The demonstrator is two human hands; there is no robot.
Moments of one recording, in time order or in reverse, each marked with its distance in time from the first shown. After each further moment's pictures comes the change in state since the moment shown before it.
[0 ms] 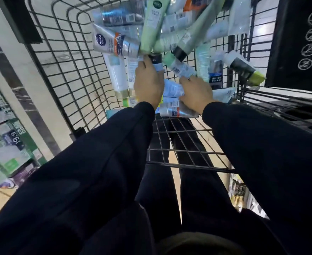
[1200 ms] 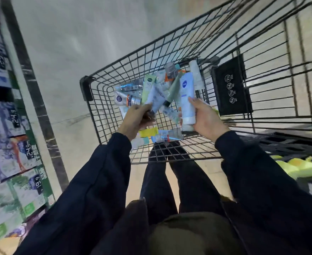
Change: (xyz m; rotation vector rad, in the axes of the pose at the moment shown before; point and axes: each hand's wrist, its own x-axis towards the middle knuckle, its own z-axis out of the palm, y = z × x) left_hand -0.093 0.069 -0.173 -0.948 -0.421 -0.331; right_hand -0.181 0.013 -0.151 2.143 -0.058 -0.020
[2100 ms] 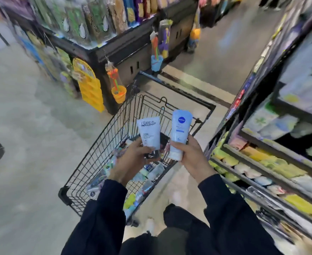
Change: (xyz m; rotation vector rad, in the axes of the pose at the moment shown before) left_hand -0.272 0.059 0.104 0.388 -0.908 0.329; right_hand -0.319 0.052 0.065 0.210 0.403 -0.873
